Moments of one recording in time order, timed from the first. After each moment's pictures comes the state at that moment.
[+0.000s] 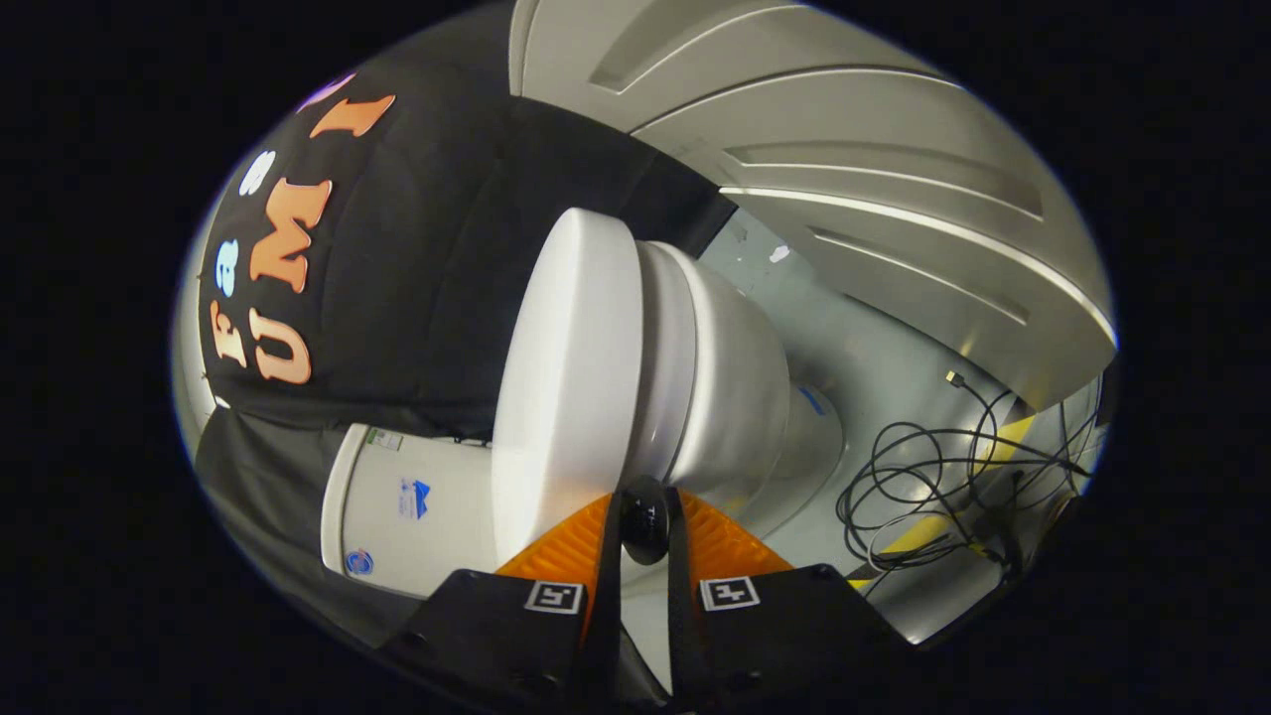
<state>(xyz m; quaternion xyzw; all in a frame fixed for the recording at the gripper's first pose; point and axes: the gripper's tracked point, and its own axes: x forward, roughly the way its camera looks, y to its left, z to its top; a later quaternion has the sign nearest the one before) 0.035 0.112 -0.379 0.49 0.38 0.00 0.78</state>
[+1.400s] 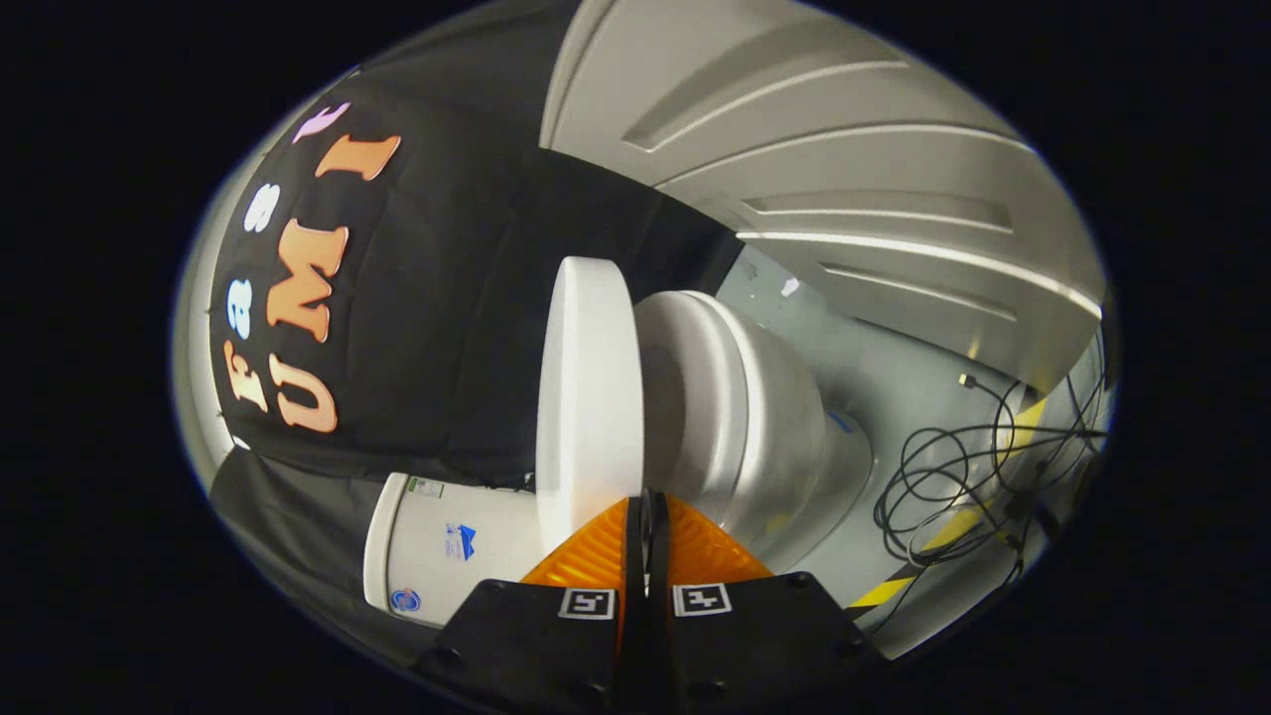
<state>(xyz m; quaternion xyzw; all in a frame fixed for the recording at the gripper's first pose) 0.045 0.116 -0.329 0.49 0.31 -0.02 0.81</state>
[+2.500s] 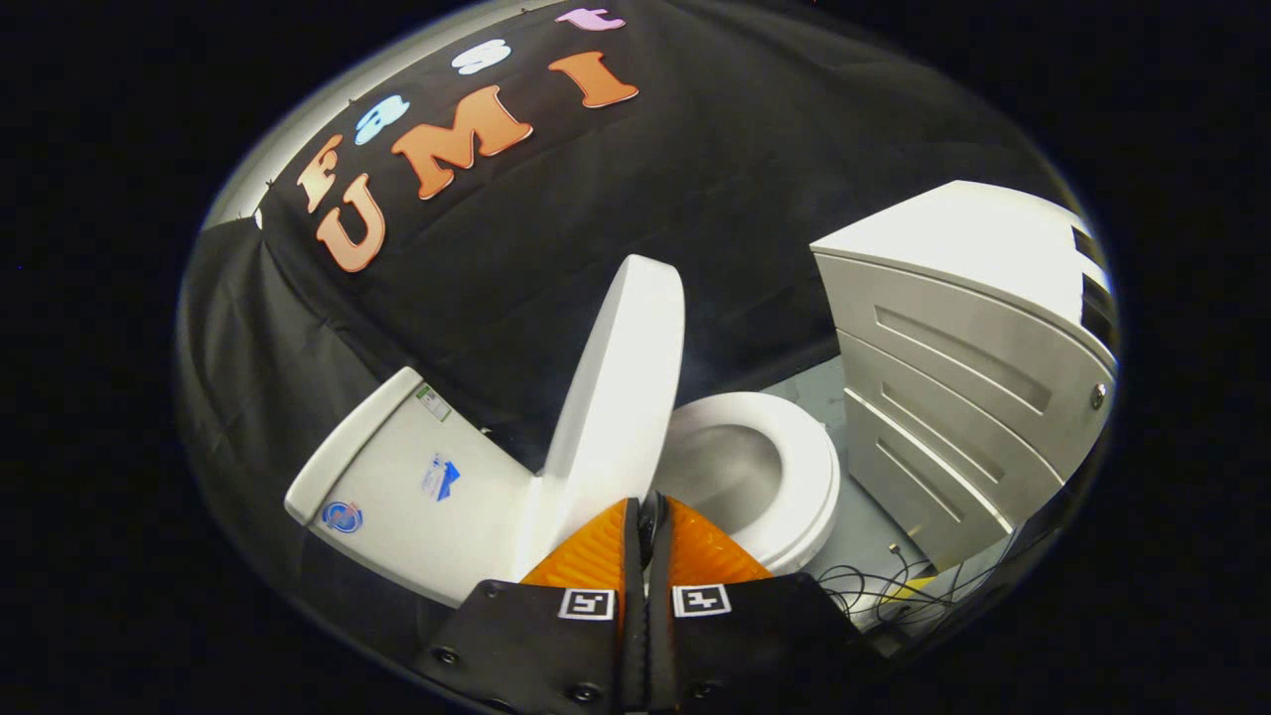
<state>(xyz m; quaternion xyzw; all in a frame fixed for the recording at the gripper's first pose) 0.072 0.194 -0.194 0.22 0.22 -0.01 0.95</state>
